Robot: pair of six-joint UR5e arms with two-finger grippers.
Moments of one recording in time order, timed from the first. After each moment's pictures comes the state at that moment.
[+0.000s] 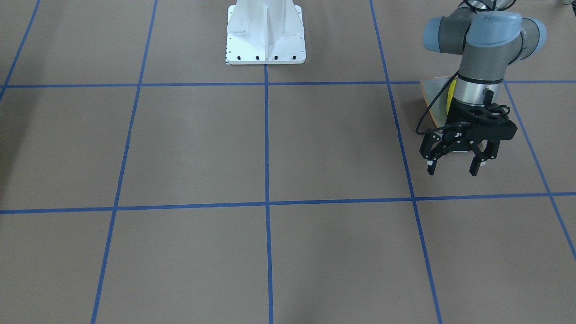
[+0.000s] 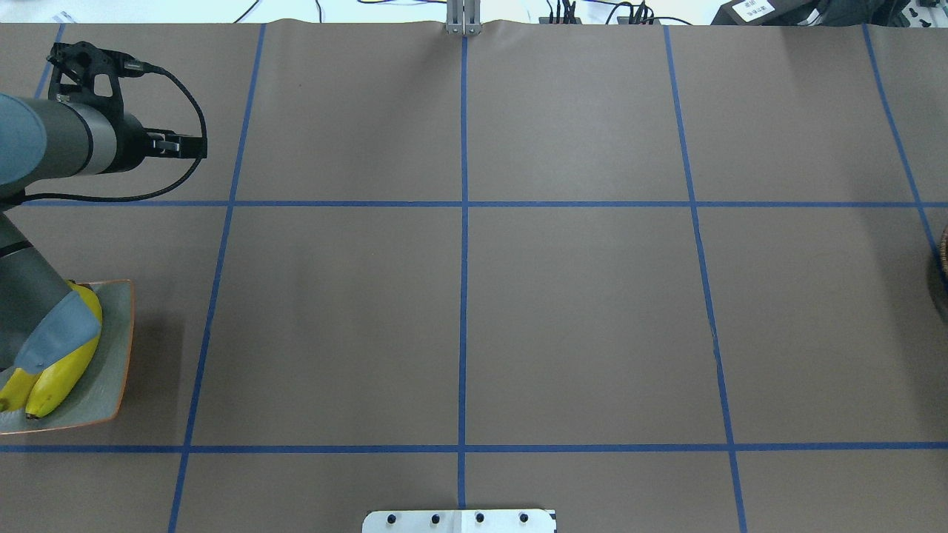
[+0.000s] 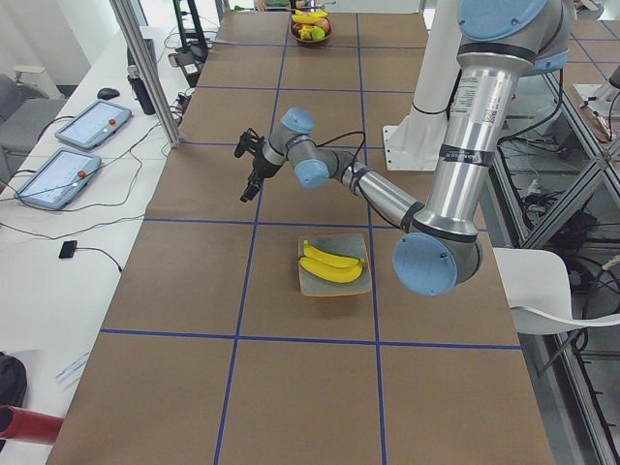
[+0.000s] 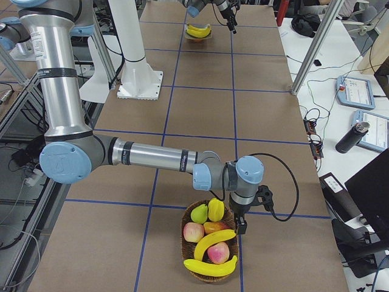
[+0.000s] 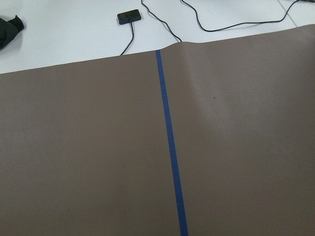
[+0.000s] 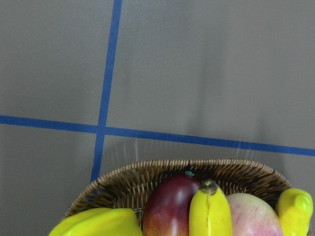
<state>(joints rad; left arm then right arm) -0.86 -1.80 -1.83 -2.01 -1.62 -0.87 1.53 -1.44 1.33 -1.41 2.16 -0.07</state>
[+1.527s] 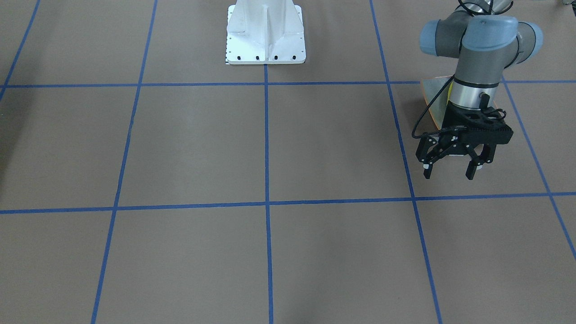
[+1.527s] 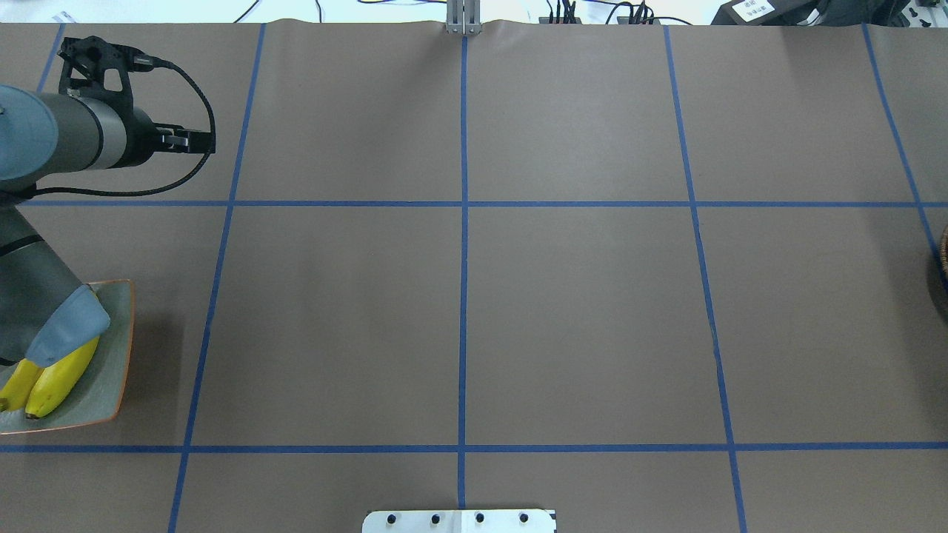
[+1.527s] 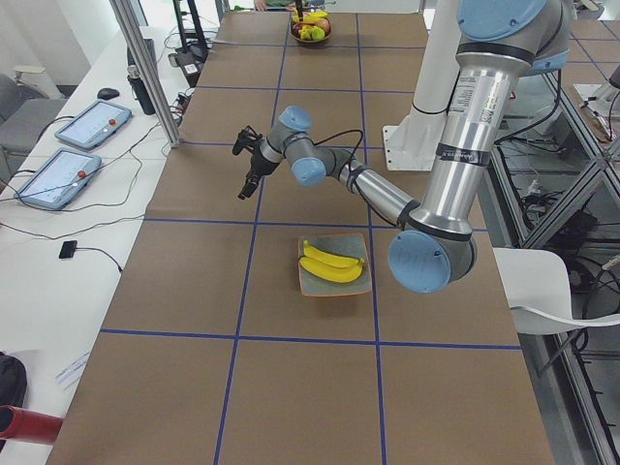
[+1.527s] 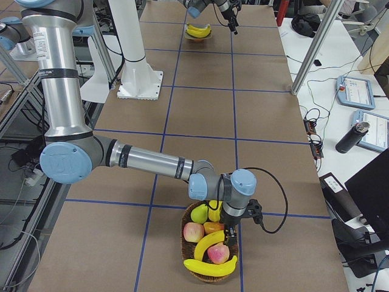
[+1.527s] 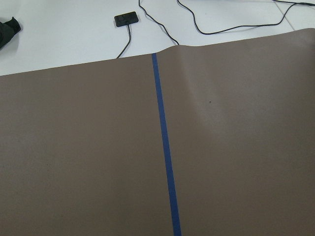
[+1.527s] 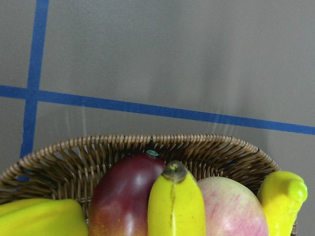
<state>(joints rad) -0.86 -1.82 -1.82 -2.01 -1.62 -0.87 1.48 -1.47 1.26 -1.41 2.08 -0.08</state>
